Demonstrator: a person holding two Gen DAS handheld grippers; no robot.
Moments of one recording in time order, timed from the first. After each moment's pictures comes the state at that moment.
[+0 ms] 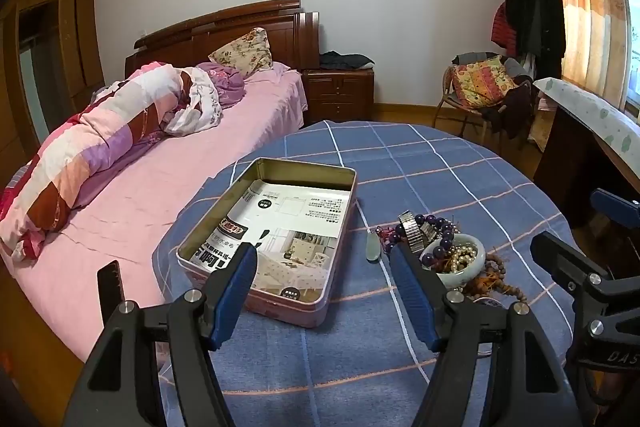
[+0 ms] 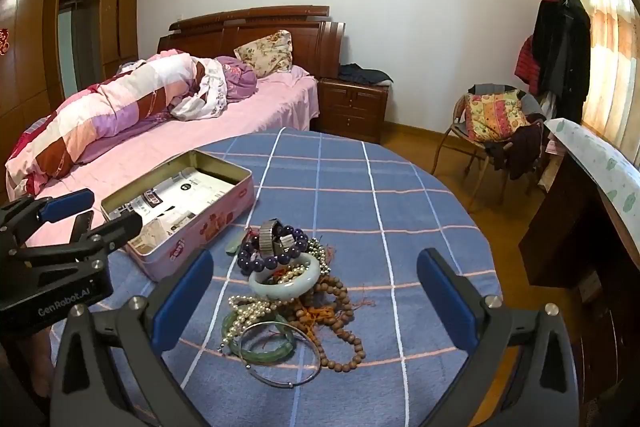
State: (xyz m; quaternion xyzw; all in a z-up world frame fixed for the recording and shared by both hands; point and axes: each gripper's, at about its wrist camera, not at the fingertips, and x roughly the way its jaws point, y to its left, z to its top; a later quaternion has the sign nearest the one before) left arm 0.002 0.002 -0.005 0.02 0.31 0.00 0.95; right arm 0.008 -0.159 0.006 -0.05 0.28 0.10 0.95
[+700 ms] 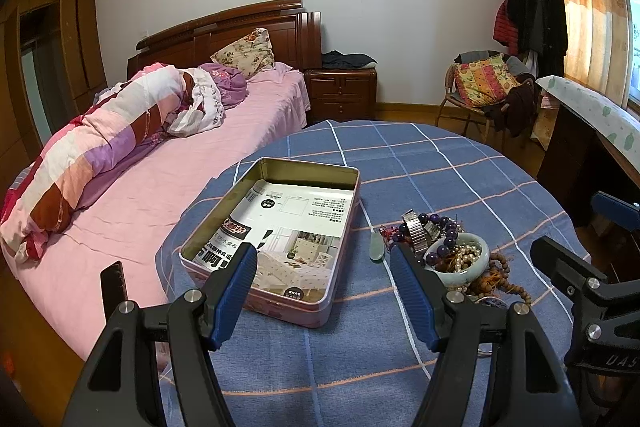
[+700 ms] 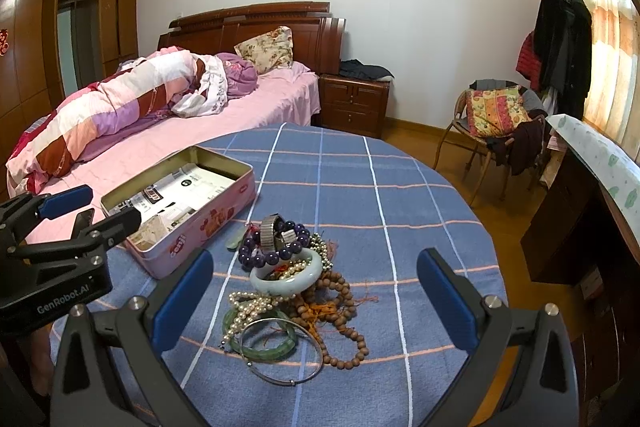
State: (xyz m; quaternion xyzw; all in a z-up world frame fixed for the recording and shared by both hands) left arm 0.002 0.003 -0.005 0.02 0.31 0.00 0.95; right arm 0.012 -0.157 -0.004 -0.05 0.29 0.10 0.95
